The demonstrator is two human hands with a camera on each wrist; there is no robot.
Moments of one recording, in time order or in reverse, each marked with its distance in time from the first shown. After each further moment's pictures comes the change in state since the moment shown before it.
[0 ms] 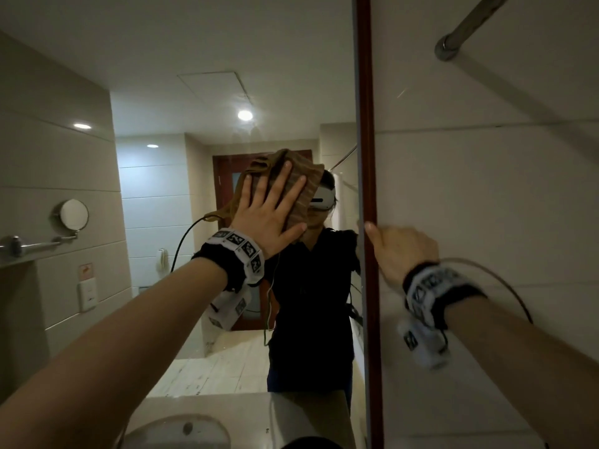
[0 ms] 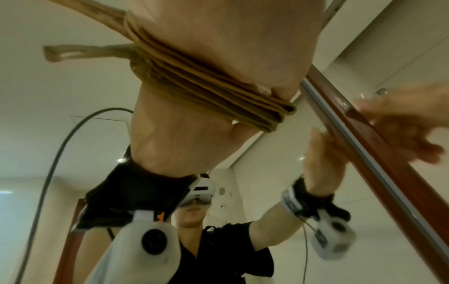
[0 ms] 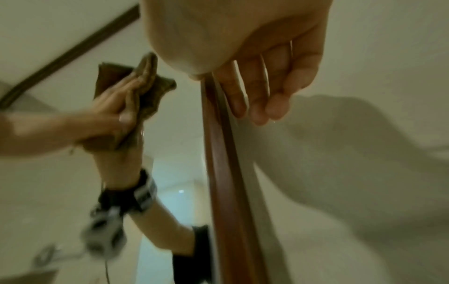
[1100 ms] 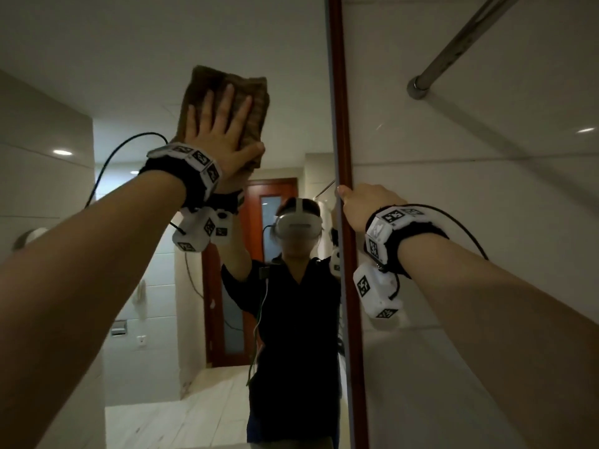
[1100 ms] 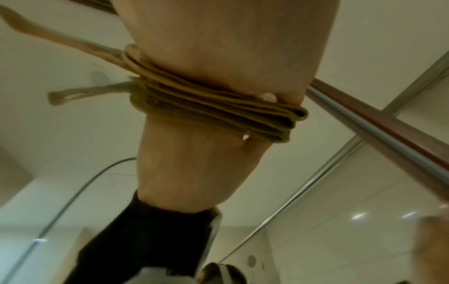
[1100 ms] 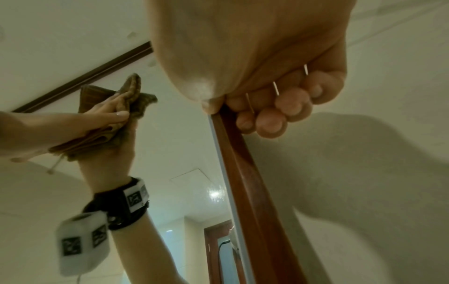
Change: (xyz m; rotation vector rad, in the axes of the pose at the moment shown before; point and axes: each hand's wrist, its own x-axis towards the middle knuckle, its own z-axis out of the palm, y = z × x) left_hand 0.131 -0.086 -0.077 -0.040 0.075 -0.207; right_hand 0.097 -0.021 -0.068 0.194 0.003 0.000
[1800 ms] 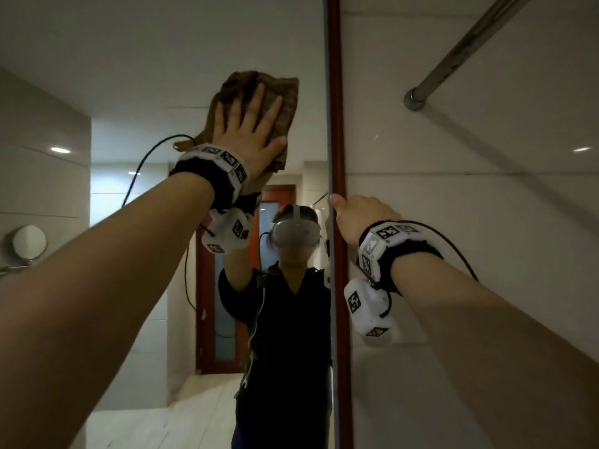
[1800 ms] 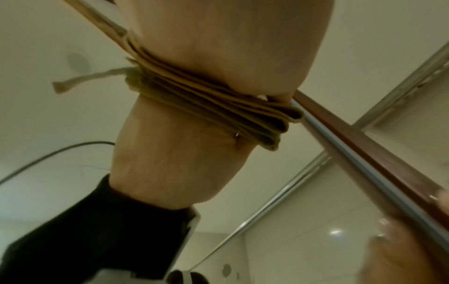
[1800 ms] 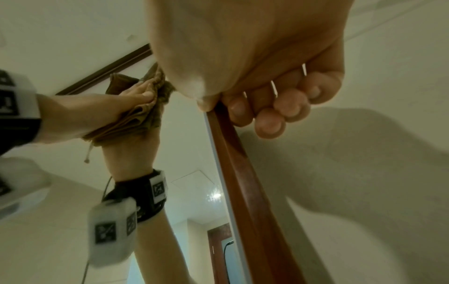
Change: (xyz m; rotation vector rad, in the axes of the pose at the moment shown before) left_hand 0.020 0.053 -0.003 -0.032 0.027 0.045; right_hand -0.005 0.003 0.002 0.008 0.035 -0.007
